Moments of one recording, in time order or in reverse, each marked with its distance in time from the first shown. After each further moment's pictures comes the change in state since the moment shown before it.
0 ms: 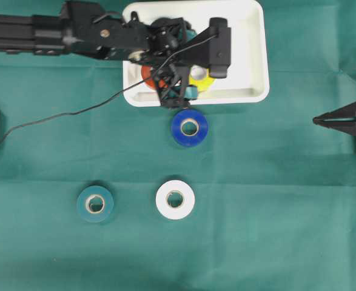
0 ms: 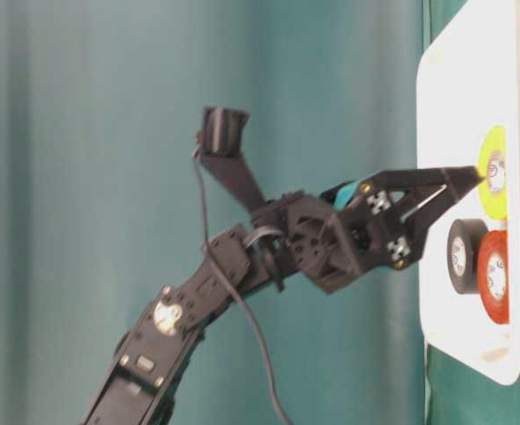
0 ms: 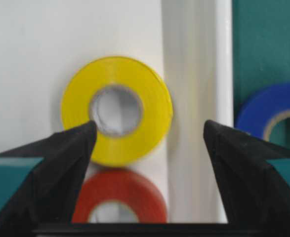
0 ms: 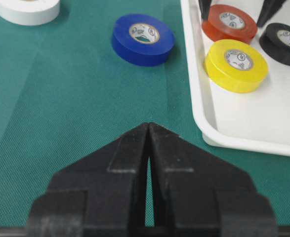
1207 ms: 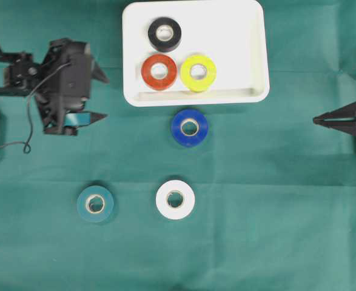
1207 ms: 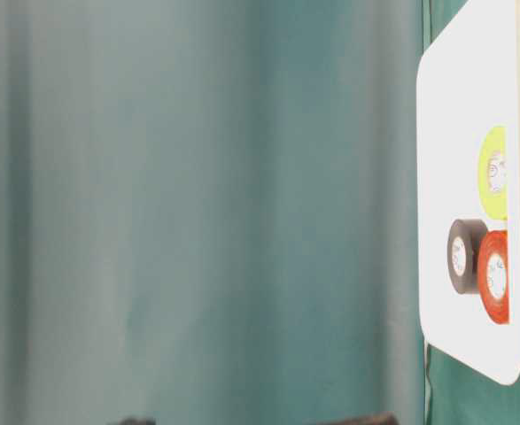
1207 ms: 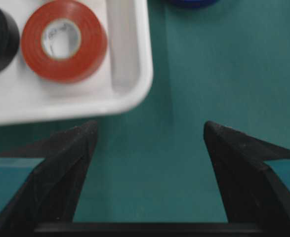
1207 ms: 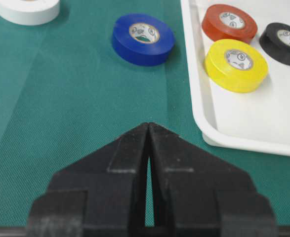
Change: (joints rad) left arm -0.074 -0.666 0.707 -0.005 -0.215 -0.002; right arm 0.000 0.000 0.000 -0.002 0.000 0.002
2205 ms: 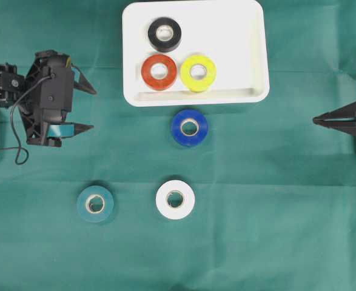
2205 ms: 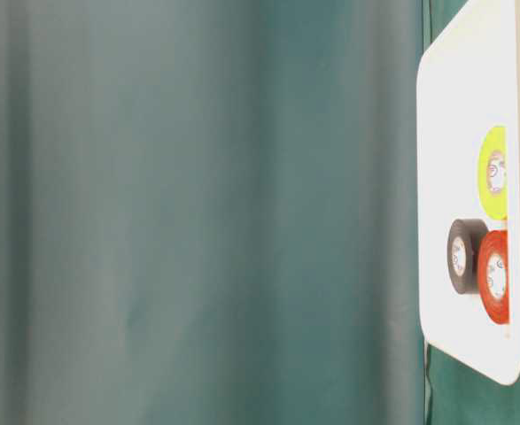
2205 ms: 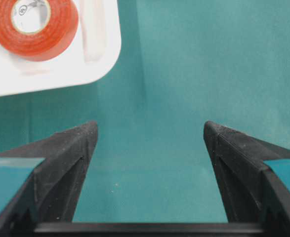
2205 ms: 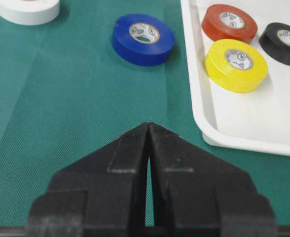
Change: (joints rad) left arm -0.054 -0.063 0.069 0.000 -0.005 -0.025; right arm 0.000 0.002 0.000 0.000 0.000 -0.002
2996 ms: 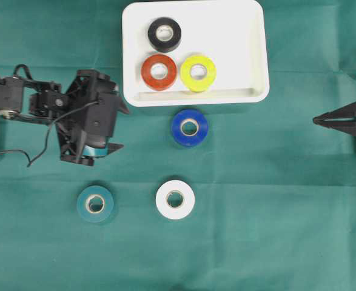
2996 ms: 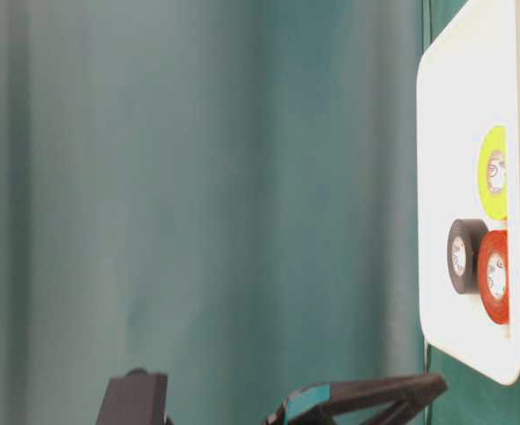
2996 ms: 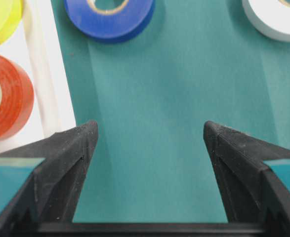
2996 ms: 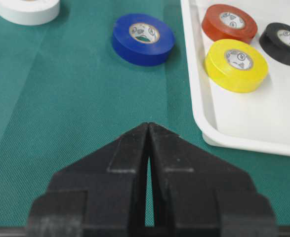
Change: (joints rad) left arm -0.097 0.249 -0.189 -0.002 -0.028 0.000; right arm 0.000 -0.002 -0.002 0.000 0.002 0.000
